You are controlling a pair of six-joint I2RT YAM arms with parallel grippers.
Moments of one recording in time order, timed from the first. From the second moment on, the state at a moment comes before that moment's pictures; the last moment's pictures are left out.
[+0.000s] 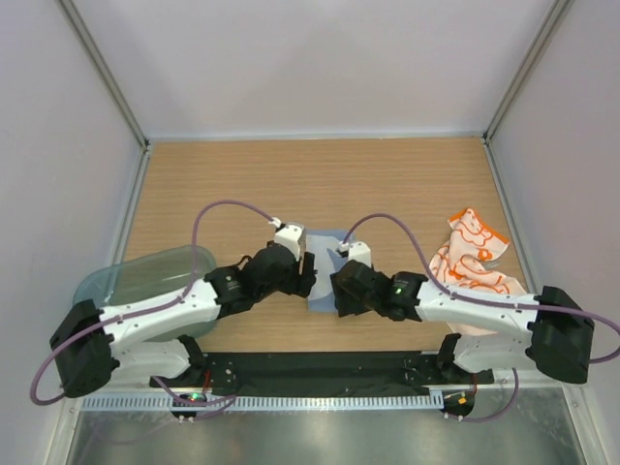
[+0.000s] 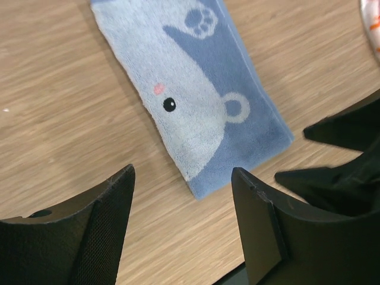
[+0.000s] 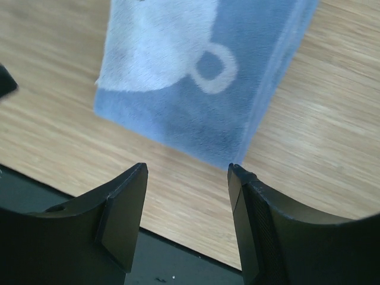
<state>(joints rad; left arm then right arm) -0.99 1.20 0.72 -0.19 -0.24 -0.49 1.05 1.18 0.69 -0.47 0.29 0.71</state>
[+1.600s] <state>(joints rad) -0.75 0.87 0.73 -0.59 -0.47 -0.68 1.16 1.59 0.85 -0.40 0.27 0.48</state>
